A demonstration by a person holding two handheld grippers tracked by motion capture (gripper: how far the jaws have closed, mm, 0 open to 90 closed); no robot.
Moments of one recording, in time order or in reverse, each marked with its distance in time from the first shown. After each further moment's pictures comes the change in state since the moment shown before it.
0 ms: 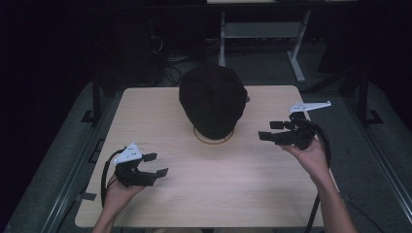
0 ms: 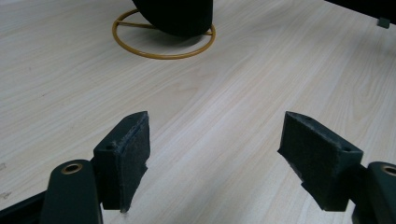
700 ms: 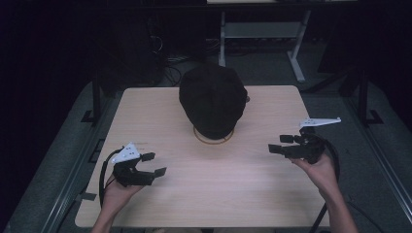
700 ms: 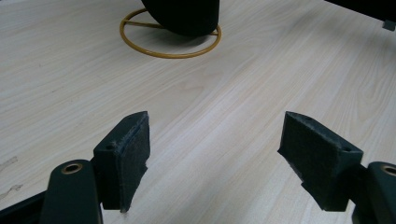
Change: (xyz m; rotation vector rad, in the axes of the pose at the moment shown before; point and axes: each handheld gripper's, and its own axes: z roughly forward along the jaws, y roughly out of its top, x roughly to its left) left arm 0.003 -0.001 -0.003 -0.002 0.013 -0.014; right arm -0.014 -0.047 -0.013 0.023 -0.019 0.077
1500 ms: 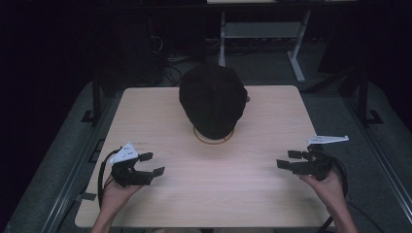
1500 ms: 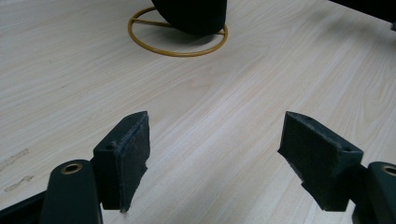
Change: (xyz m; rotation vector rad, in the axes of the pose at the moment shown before) left arm 0.002 -0.002 -0.003 -0.001 0.022 -0.014; right arm -0.009 -0.050 -0.011 0.030 -0.040 0.042
